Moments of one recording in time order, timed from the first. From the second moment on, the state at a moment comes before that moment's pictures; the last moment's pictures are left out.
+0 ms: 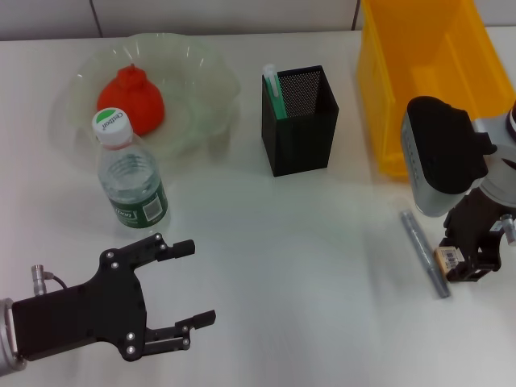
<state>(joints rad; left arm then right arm) -0.18 -2.07 1.05 0.56 1.61 1.73 -0.67 0.75 2.09 -1.47 -1.06 -2.80 -1.67 1.88</state>
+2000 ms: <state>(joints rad) -0.18 -2.07 1.05 0.56 1.61 1.73 -0.66 0.76 2.08 -1.51 -1.35 -2.62 -1.20 2.36</state>
